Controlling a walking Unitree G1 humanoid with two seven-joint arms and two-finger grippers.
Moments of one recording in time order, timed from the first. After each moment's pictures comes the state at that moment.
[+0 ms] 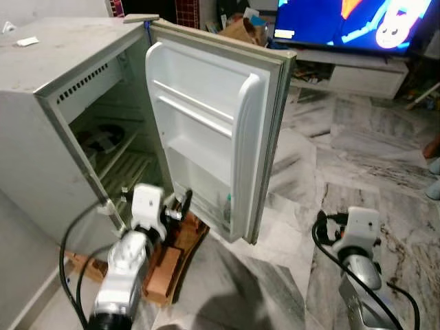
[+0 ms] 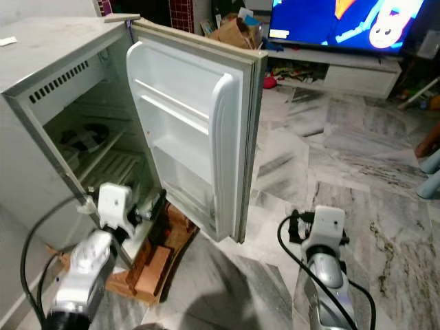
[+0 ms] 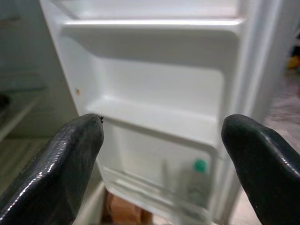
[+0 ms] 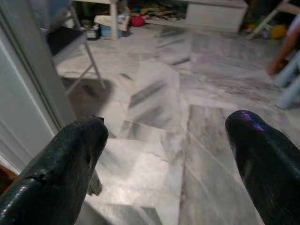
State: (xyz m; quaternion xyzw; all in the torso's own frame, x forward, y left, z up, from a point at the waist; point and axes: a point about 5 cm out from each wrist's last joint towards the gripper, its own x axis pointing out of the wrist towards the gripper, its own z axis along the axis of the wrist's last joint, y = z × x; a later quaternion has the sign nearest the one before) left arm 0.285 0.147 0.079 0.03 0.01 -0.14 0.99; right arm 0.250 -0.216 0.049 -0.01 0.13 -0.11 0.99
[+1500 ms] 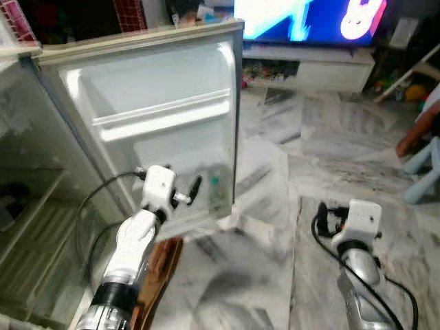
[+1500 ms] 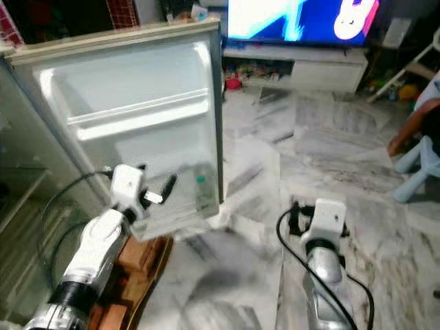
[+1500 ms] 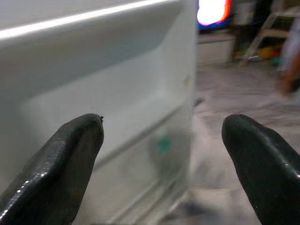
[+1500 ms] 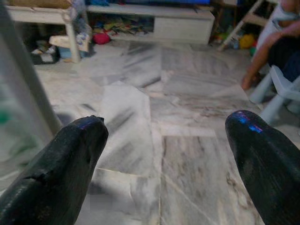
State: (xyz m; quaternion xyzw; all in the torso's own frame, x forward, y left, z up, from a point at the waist) left arm 0.286 0.156 0.066 0.04 0.02 -0.14 0.99; right arm 0.255 -0.217 0.059 -0.02 0.09 -0.12 0.99
